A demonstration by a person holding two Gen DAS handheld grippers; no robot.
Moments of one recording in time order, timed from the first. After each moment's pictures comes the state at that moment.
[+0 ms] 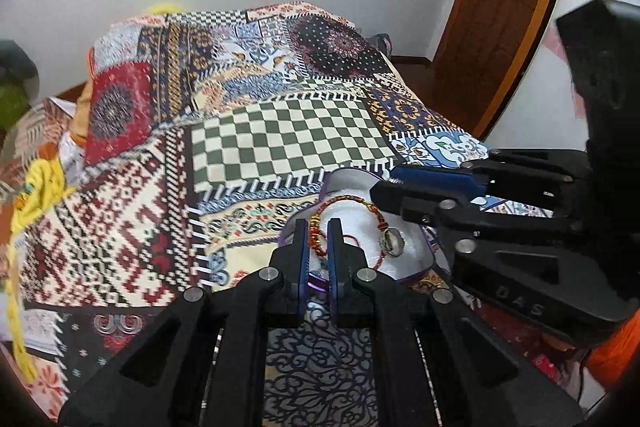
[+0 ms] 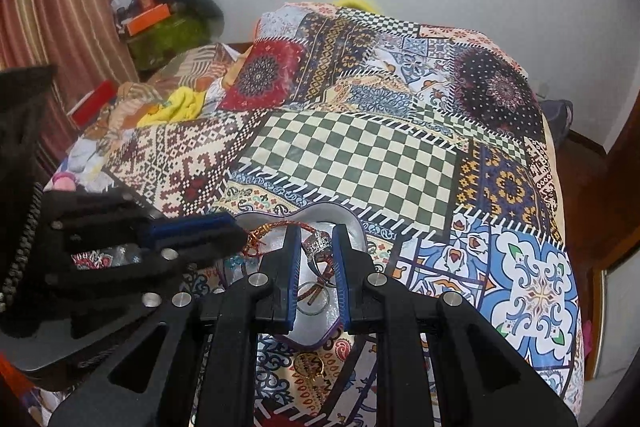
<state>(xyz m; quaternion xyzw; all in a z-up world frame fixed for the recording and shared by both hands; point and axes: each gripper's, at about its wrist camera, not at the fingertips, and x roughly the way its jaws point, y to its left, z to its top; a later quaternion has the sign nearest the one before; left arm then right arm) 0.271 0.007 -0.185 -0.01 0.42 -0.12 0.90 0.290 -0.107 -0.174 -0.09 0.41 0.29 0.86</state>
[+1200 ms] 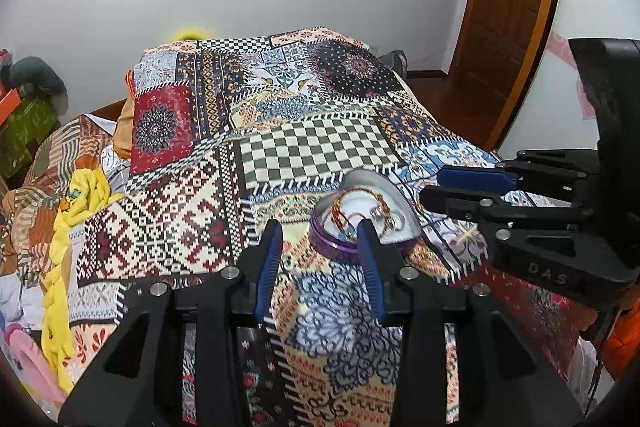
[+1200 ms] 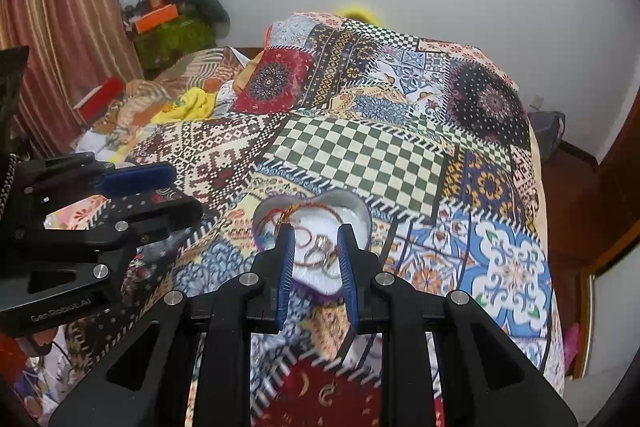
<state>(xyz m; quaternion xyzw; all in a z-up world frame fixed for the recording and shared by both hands) 0.211 0.024 -0.143 0.01 0.39 -0.09 0.92 0.243 -0.118 -0.144 -0.10 0.40 0.27 0.87</state>
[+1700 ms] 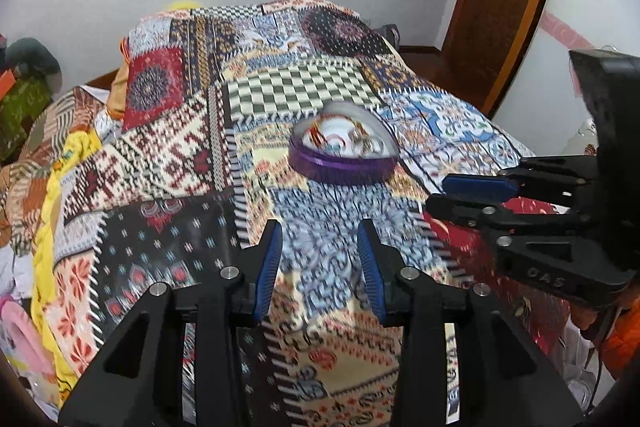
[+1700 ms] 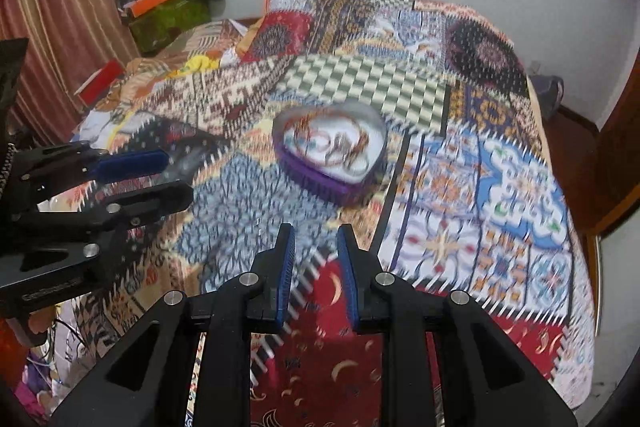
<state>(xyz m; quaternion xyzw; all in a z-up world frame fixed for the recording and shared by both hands) 0.167 0.016 -0.174 0.00 0.43 -0.10 0.90 0.201 -0.126 -0.183 -0.09 0.45 0.26 0.85</state>
